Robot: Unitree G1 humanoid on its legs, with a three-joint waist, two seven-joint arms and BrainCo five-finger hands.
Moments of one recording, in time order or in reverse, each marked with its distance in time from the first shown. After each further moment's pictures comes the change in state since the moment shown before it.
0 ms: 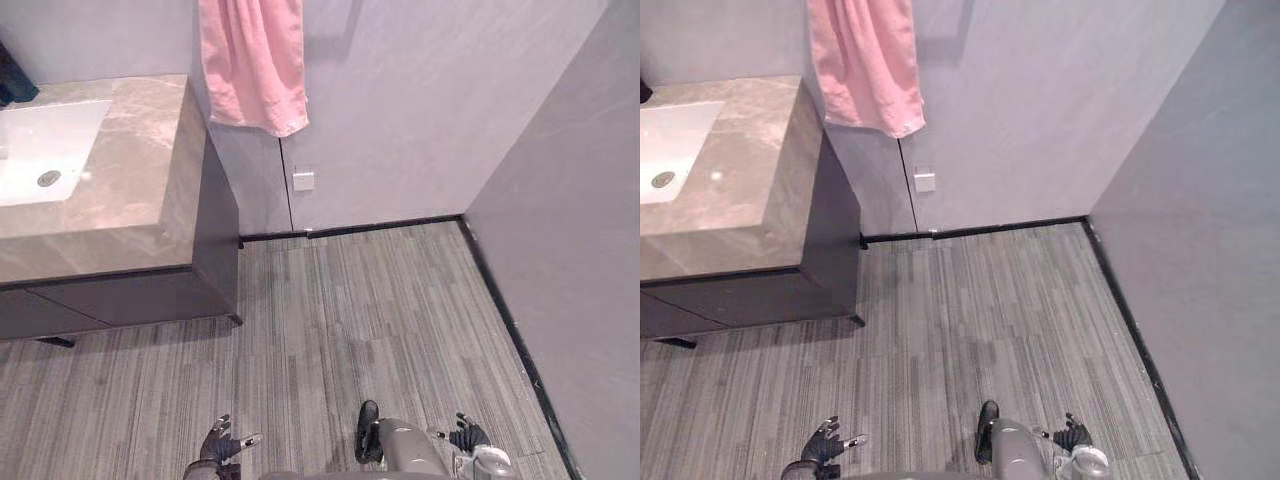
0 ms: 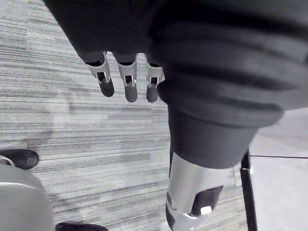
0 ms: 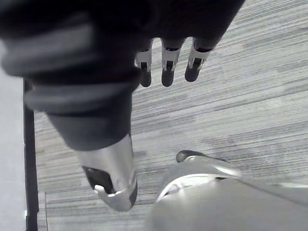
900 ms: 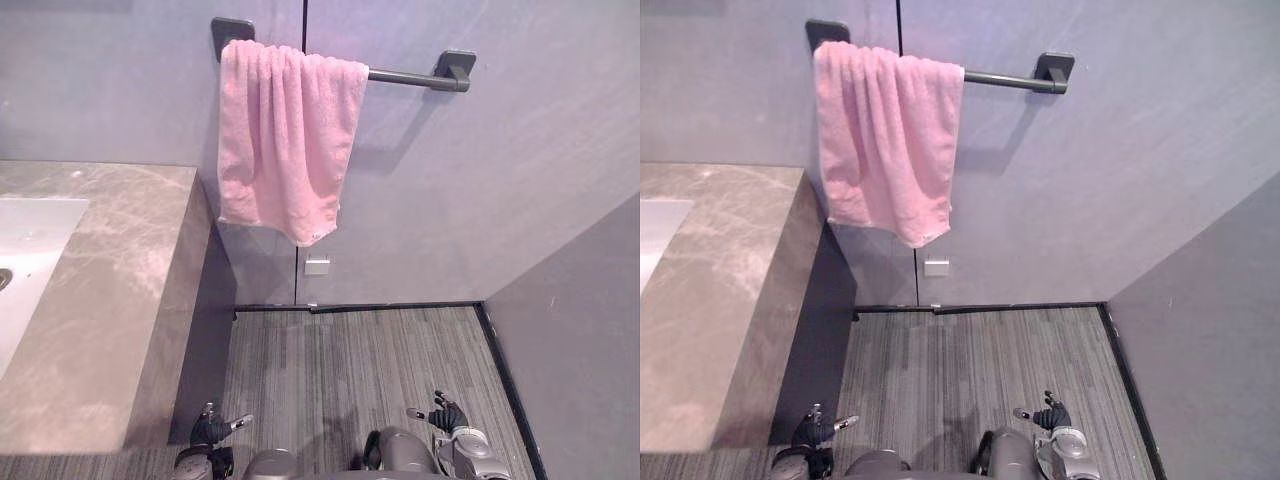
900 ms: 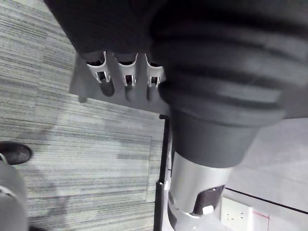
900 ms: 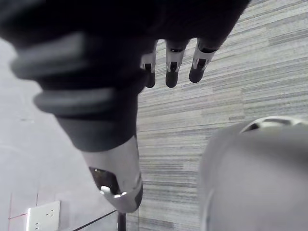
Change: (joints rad) left arm -0.039 0.052 -0.014 -0.047 -0.063 -0.003 0.019; right arm -0.046 0.029 0.043 0.023 -0.015 -0.018 -0.008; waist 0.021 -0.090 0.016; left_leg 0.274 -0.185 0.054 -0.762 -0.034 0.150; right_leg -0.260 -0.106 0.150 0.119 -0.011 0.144
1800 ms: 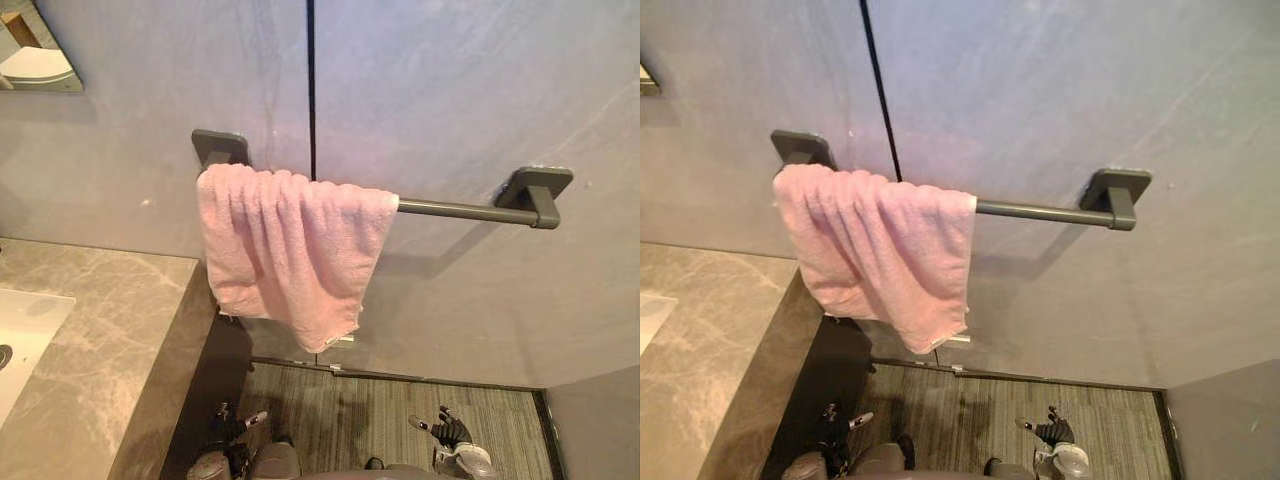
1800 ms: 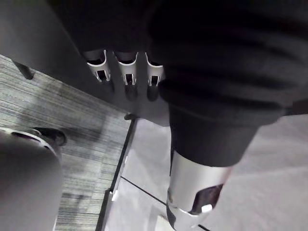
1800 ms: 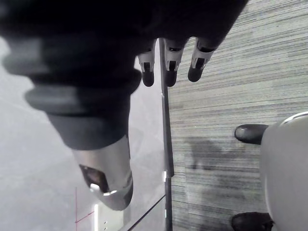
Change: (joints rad) left arm 0.002 -0.080 0.032 0.045 0.014 0.006 0.004; right arm 0.076 0.048 -0.054 -0.055 0.036 0.005 -0.010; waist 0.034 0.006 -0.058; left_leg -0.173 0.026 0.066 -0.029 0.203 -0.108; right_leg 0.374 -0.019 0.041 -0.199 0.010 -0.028
